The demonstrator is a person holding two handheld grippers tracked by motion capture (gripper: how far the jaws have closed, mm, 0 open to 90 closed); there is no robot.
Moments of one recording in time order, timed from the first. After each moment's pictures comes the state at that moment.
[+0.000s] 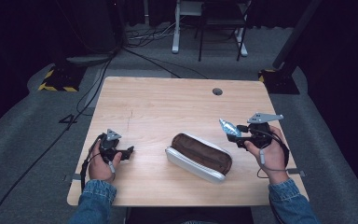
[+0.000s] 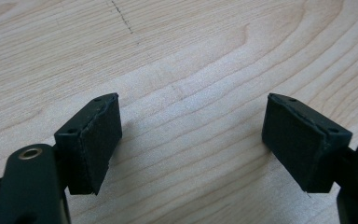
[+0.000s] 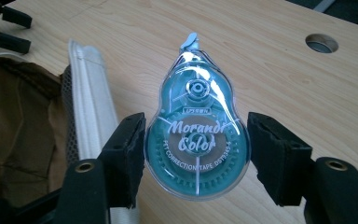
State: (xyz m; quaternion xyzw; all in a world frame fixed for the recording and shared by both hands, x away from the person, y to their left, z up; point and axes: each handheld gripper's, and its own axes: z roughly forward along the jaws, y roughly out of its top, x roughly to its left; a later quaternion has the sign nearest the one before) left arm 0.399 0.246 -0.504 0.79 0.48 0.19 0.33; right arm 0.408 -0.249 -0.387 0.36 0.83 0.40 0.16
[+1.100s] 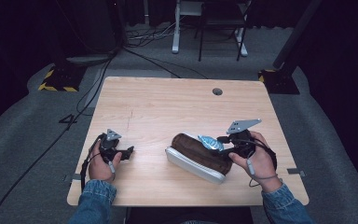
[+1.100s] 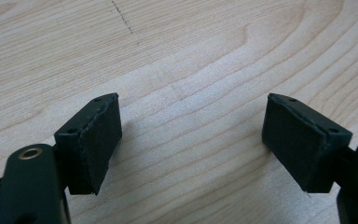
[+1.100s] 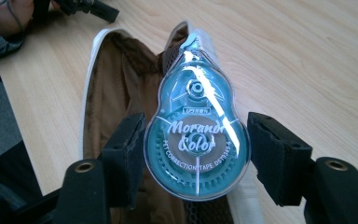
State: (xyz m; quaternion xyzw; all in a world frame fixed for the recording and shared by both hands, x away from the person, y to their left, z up) left arm 0.399 0.246 -0.504 0.79 0.48 0.19 0.33; right arm 0.381 -0.194 -0.379 0.28 0.88 0.37 0.08
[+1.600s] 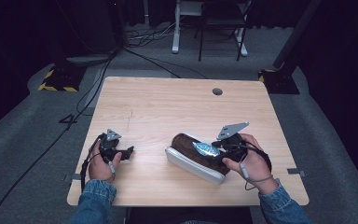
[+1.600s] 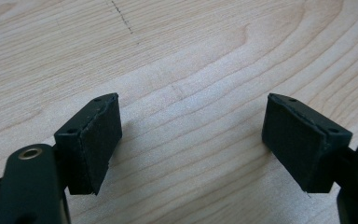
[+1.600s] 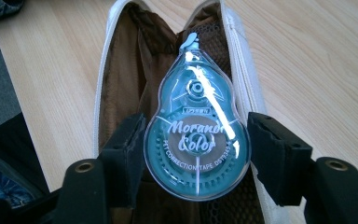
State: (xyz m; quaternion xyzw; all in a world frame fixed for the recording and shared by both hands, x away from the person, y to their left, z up) left arm 0.399 0.246 -0.504 0.79 0.48 0.19 0.33; right arm 0.376 -0.174 -0.385 0.24 0.91 0.33 0.08
